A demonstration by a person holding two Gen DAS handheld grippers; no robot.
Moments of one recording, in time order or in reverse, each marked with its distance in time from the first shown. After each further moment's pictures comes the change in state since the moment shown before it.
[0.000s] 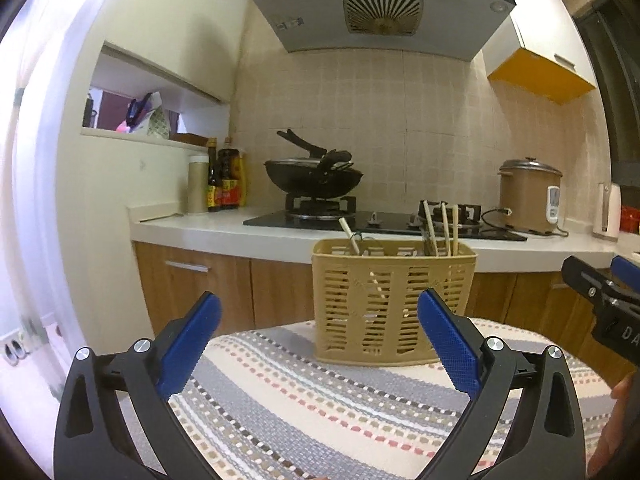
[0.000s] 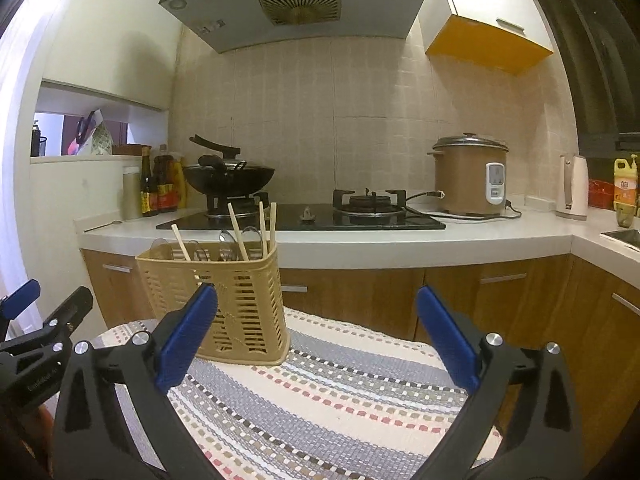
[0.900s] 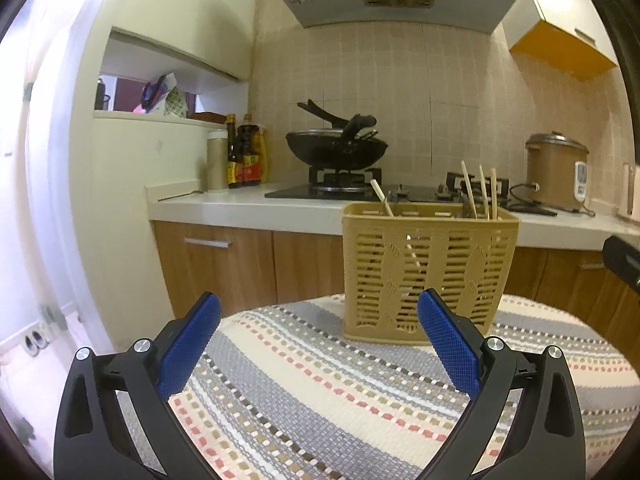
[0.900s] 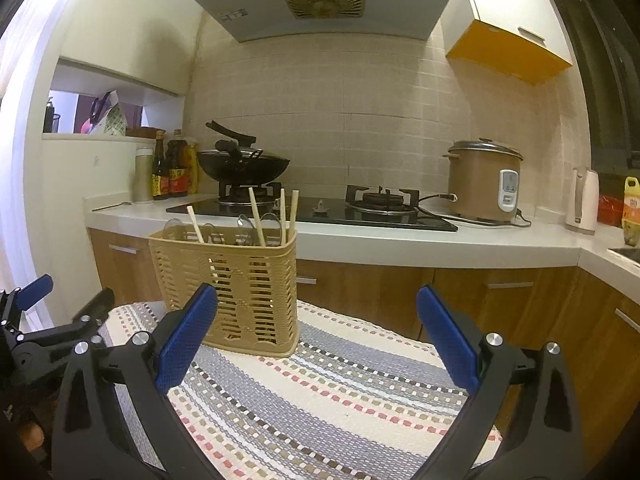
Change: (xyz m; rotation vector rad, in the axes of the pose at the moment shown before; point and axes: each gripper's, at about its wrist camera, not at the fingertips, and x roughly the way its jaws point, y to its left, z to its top) left arm 0.023 0.002 -0.016 0.023 0.080 0.098; right arm 0.000 0.020 -0.006 -0.085 0.005 0.026
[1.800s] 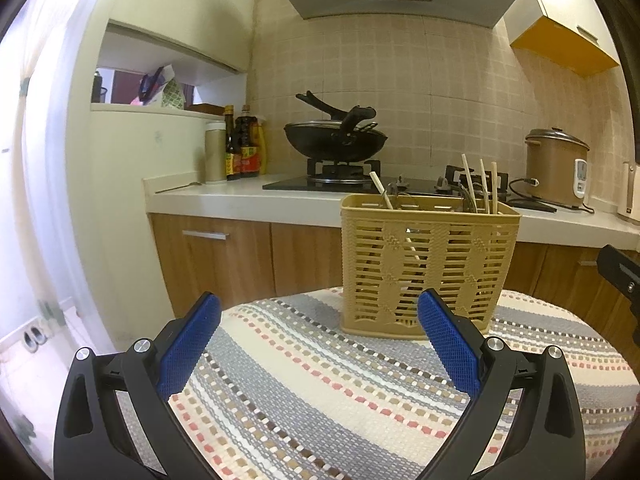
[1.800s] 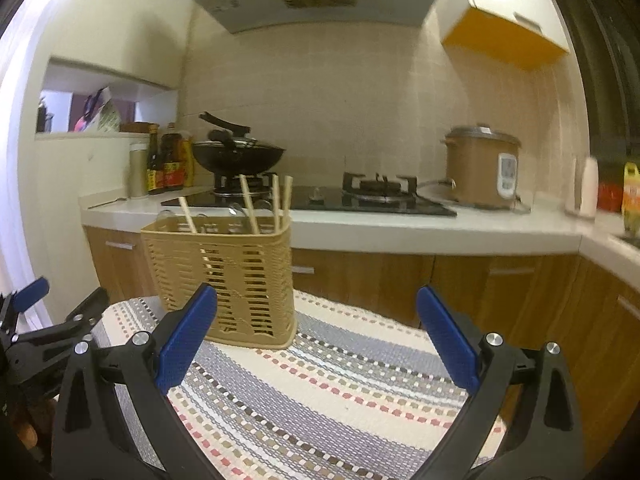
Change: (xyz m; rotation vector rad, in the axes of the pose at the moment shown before) left arm 0.001 0.000 0.001 -0.013 0.030 -0.009; right arm 0.017 -0.013 -0.005 0.080 0.078 -0.016
